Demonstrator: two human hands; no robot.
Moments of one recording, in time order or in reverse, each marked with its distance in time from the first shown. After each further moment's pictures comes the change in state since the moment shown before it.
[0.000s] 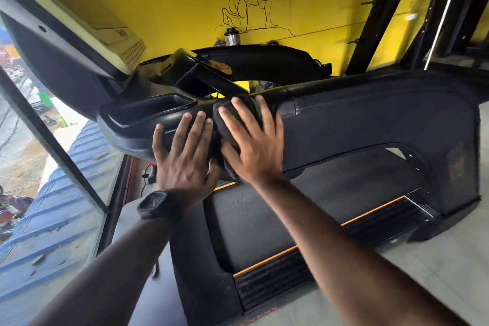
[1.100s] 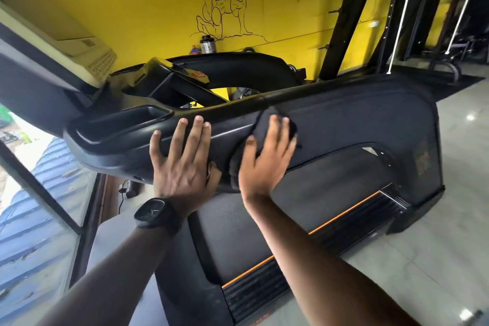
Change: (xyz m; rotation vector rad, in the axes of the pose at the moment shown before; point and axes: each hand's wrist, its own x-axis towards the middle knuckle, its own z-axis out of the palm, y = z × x) left_hand 0.020 0.026 0.003 0.049 -0.080 0.006; right_hand -0.023 0.014 0.010 0.163 0.236 0.768
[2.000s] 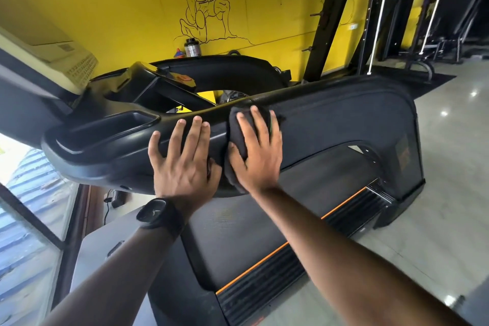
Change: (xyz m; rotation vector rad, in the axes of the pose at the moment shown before) left_hand 0.016 0.017 0.000 -0.060 0.035 -0.025; right_hand 0.027 0.023 -0.013 -0.142 -0.144 -0.519
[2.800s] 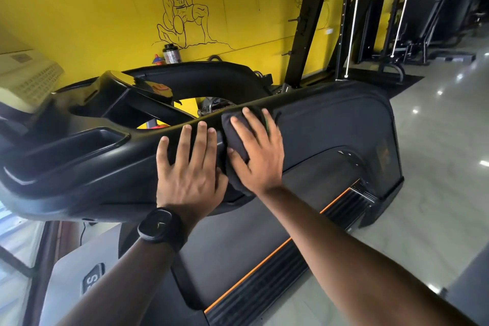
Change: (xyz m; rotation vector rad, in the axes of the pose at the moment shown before) left_hand 0.026 0.032 0.018 0.039 -0.041 0.108; right_hand 0.026 0.046 -0.011 -0.006 0.031 -0.128
